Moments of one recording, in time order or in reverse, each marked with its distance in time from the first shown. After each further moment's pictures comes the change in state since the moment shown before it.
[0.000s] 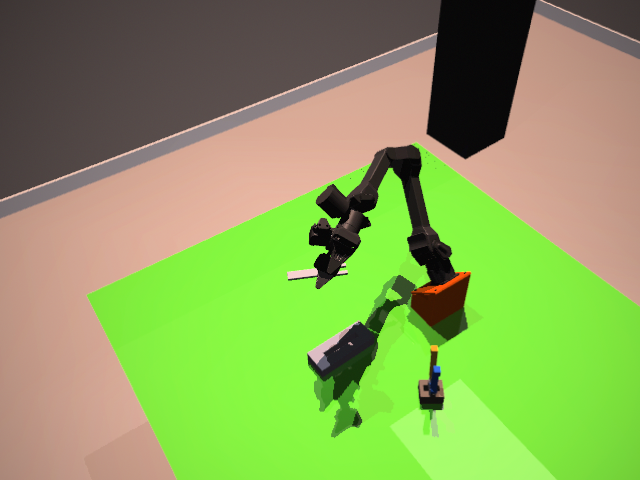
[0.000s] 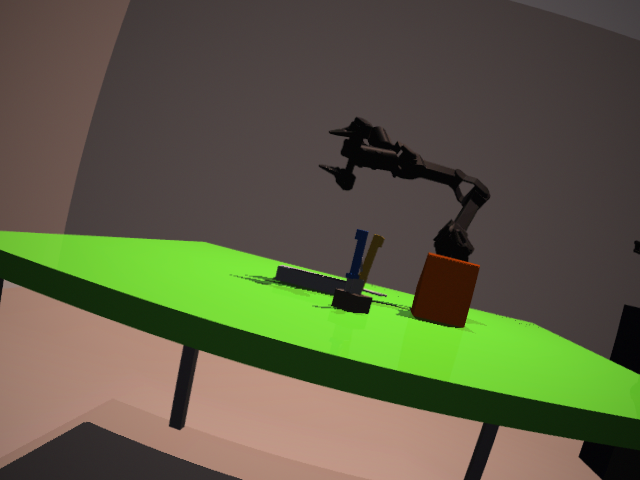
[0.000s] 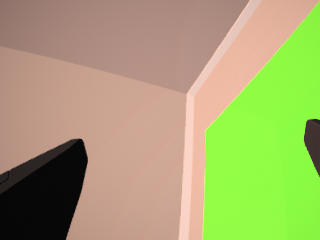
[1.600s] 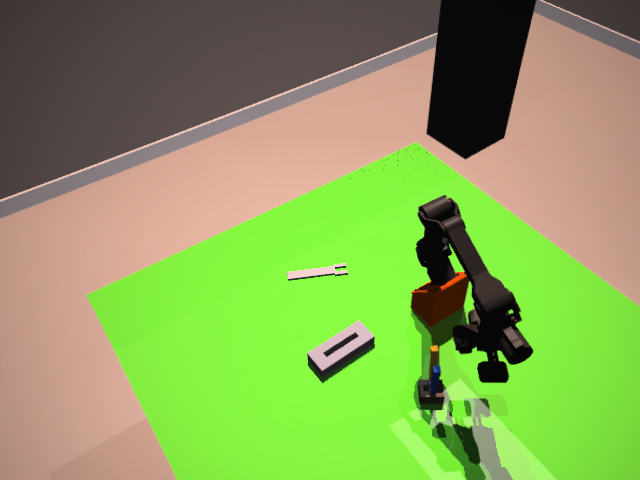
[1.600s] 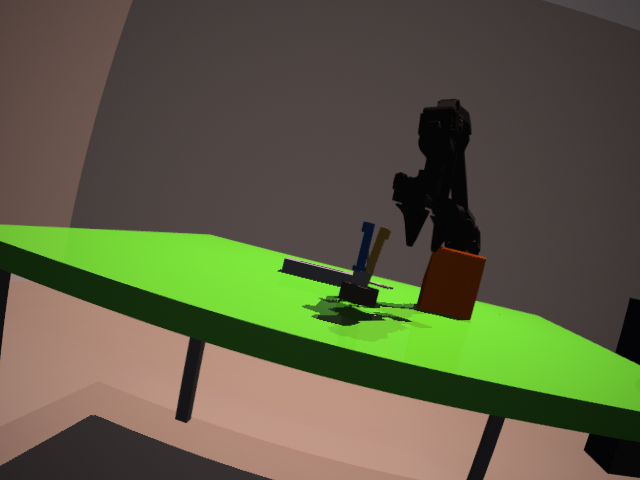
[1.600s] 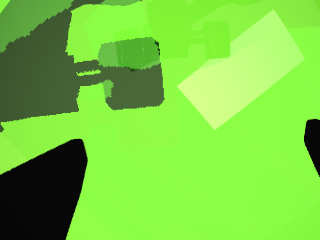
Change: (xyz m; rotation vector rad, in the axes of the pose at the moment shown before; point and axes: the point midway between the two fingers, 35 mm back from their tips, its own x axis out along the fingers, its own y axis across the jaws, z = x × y) arm -0.004 0.001 -0.426 0.042 0.577 -1.306
